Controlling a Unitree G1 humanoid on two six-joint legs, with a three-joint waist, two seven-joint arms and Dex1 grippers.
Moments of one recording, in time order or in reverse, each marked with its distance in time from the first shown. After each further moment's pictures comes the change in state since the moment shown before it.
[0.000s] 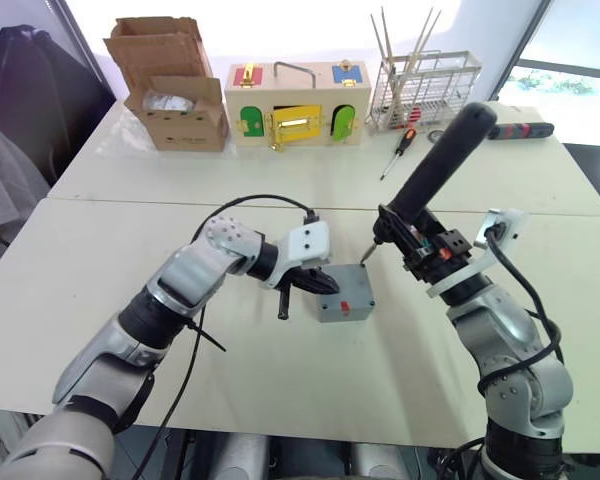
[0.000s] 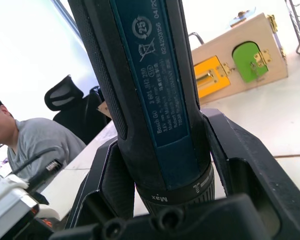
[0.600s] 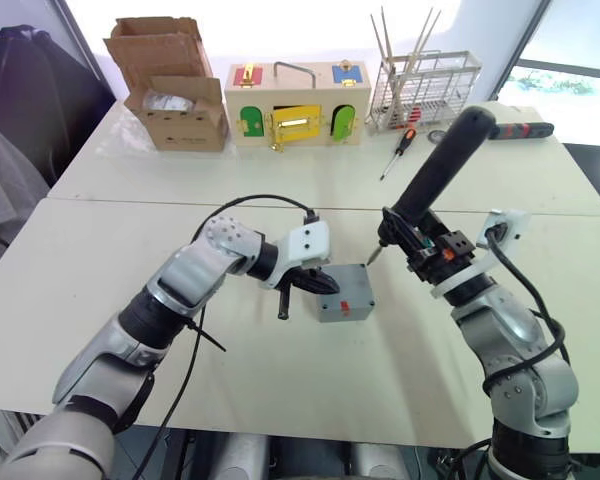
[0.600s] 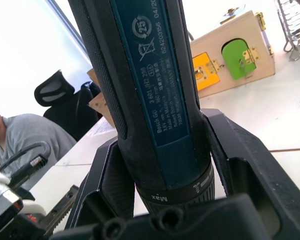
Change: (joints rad) left arm 0.000 -0.001 0.000 0.001 0.000 -0.001 0.001; right arm -0.012 -0.028 -0.008 0.011 0.015 -0.001 -0.021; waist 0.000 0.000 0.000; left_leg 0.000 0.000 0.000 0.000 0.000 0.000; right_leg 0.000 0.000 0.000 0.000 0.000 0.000
